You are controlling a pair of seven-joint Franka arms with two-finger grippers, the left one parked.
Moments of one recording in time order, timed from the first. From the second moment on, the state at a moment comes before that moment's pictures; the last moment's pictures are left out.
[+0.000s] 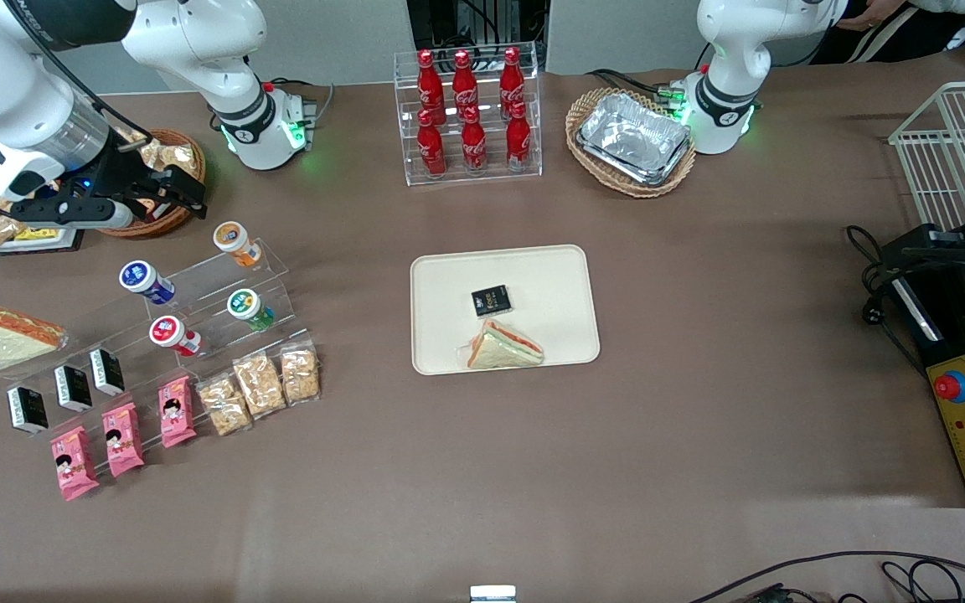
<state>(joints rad) 0.14 -0.32 0.00 -2.04 0.08 1.68 0.22</state>
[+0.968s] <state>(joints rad) 0.14 -0.26 0.00 -2.23 0.08 1.94 0.22</state>
